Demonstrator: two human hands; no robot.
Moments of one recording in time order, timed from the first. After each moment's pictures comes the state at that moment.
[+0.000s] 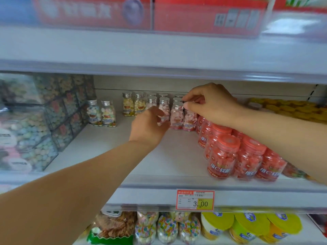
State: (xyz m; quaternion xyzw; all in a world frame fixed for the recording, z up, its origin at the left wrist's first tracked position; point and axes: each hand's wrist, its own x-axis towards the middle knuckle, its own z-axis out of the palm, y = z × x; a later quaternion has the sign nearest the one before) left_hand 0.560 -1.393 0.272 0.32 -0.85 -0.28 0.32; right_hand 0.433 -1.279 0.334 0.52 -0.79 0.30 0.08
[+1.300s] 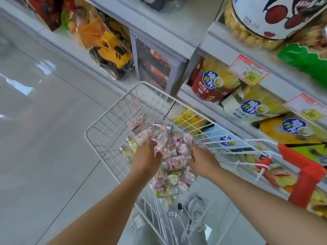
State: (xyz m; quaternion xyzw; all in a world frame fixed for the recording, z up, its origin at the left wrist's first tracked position) left_hand 0.999 -1.310 -0.208 0.65 -0.63 -0.43 -0.01; right_hand 0.812 -1.276 -0.220 0.55 -0.74 -0.17 -0.35
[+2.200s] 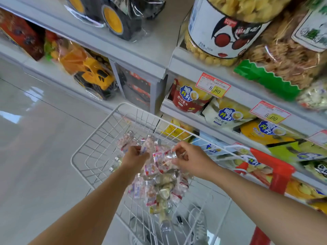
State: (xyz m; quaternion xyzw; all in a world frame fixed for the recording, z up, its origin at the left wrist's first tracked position) left_hand 0.985 -1.352 -0.206 0.68 -0.40 -0.61 0.10; right_hand 0.794 -1.296 -0.154 0.51 -0.69 0.13 -0.49
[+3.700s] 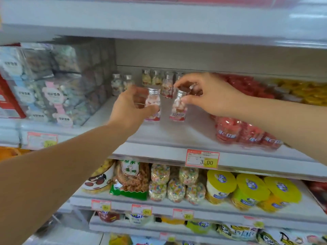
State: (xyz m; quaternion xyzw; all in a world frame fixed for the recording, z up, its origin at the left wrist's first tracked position) left_hand 0.661 -1.383 0.265 0.29 -0.75 -0.45 0.39; right_hand 0.496 -1.261 0.322 0.63 -0.73 0.26 0.02
